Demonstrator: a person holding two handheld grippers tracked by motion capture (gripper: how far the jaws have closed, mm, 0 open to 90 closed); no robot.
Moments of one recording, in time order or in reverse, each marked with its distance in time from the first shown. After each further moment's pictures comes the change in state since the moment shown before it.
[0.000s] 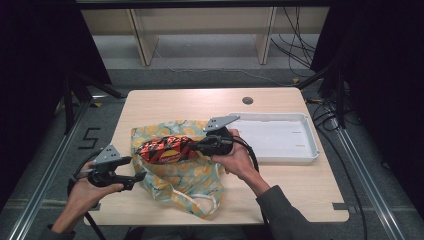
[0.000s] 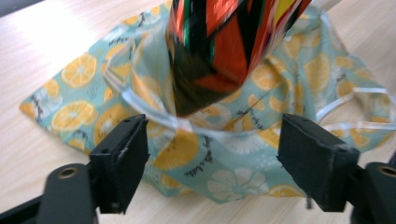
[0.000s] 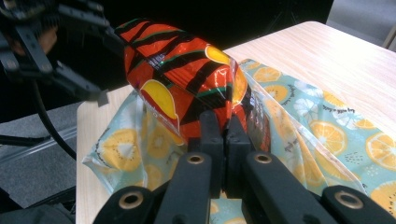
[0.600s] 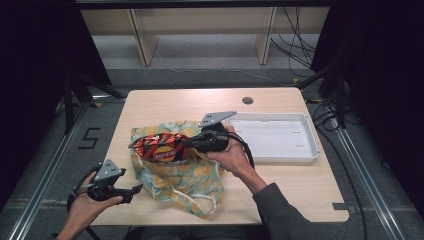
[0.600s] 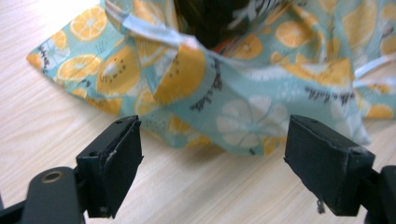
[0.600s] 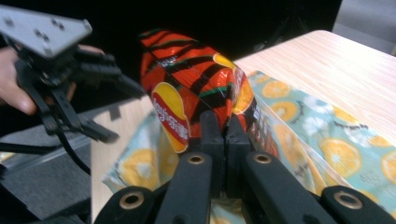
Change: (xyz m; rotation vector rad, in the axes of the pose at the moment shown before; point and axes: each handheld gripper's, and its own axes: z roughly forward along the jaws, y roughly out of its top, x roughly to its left) left arm -0.003 -0.040 0.006 0.050 0.071 -0.027; right arm 0.006 0.019 0.003 -0.021 0.032 0.004
